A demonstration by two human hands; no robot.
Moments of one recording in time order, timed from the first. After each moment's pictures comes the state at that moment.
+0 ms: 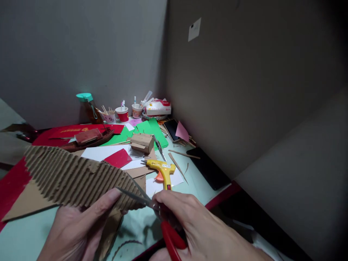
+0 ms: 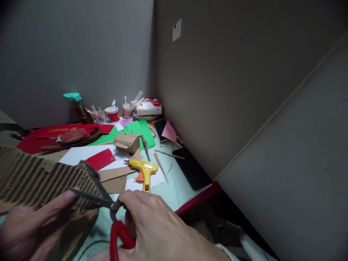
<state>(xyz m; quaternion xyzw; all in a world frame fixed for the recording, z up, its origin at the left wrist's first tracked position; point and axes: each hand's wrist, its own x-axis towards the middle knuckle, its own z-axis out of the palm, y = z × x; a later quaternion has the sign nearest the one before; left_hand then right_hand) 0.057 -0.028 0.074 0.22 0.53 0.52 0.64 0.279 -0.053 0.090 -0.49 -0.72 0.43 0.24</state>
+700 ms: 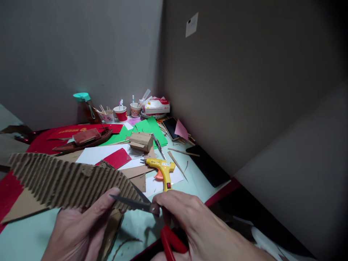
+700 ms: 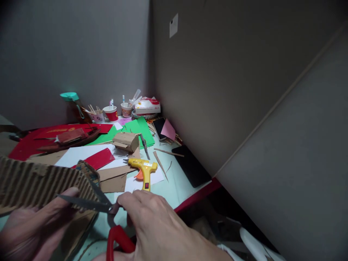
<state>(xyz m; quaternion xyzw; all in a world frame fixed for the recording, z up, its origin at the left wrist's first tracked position) 0.055 -0.032 0.067 0.20 0.52 0.53 0.63 0.281 -0.062 0.081 -0.49 -0.71 0.44 0.24</state>
